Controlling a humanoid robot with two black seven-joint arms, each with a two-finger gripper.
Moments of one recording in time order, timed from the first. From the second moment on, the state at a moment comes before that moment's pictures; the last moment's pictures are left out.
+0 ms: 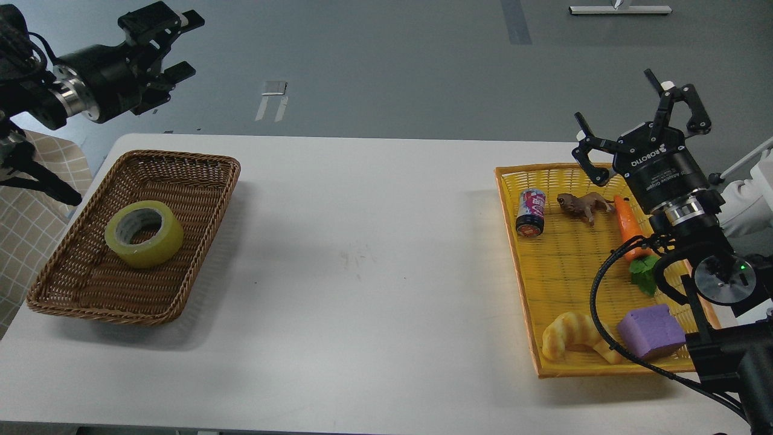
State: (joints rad) left arm -0.91 0.86 -0.60 -1.15 0.51 -0.31 -0.16; right arm 0.40 -0.15 1.51 1.11 -0.28 0.49 -0.11
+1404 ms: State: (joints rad) left arm -0.58 0.40 -0.93 -1.23 0.27 -0.37 -0.27; right arm 0.59 -0.13 1.50 1.03 -0.29 0.49 -0.12
